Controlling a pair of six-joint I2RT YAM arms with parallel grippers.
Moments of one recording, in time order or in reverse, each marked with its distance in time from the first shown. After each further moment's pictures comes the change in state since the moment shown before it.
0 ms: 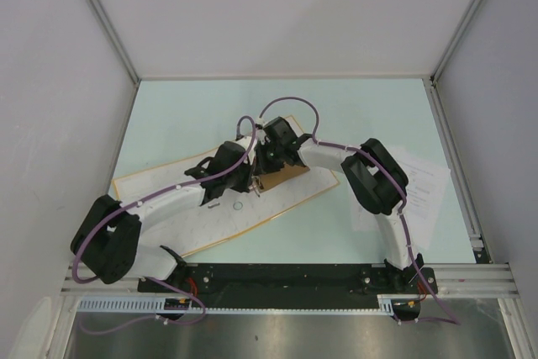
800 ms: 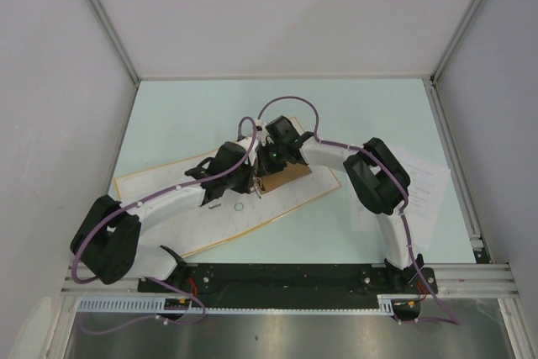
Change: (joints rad) left arm -0.004 -0.002 -0.002 -0.004 0.018 0.001; right arm -0.013 -0.010 0.000 -0.043 -0.046 -0.119
